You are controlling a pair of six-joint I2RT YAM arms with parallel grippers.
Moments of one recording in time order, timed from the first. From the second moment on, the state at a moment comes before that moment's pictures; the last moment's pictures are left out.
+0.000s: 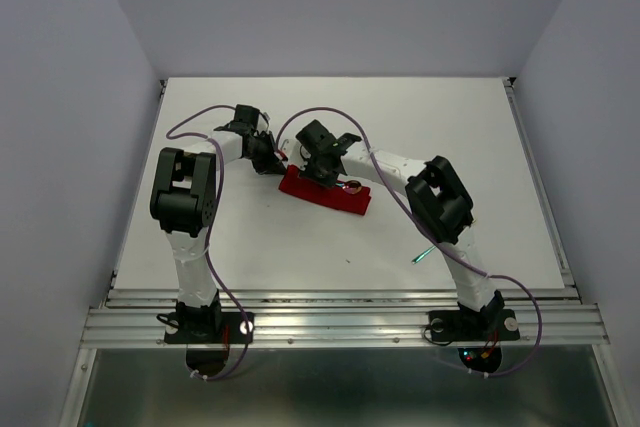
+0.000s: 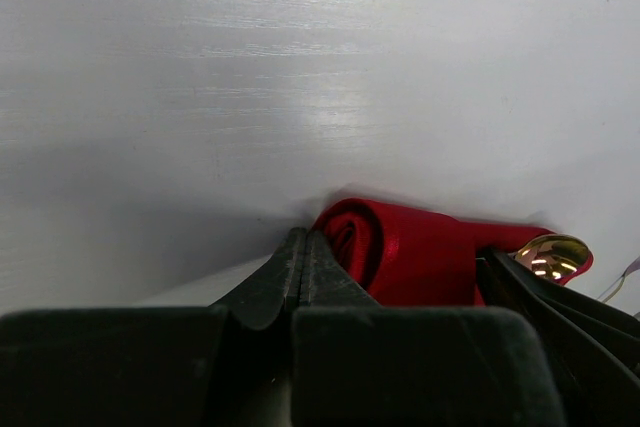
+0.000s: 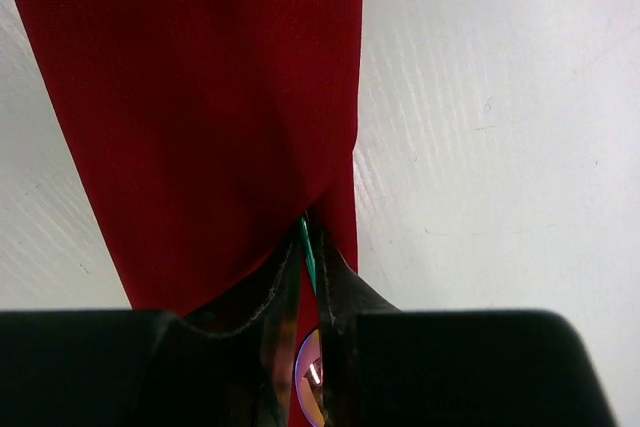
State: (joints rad) left arm -0.20 2.02 1.34 -0.38 0.37 -0.51; right arm 0.77 2.23 1.80 -0.64 0.08 -0.47
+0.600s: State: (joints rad) left arm -0.20 2.02 1.34 -0.38 0.37 -0.51; right arm 0.77 2.23 1.80 -0.64 0.13 -0.41
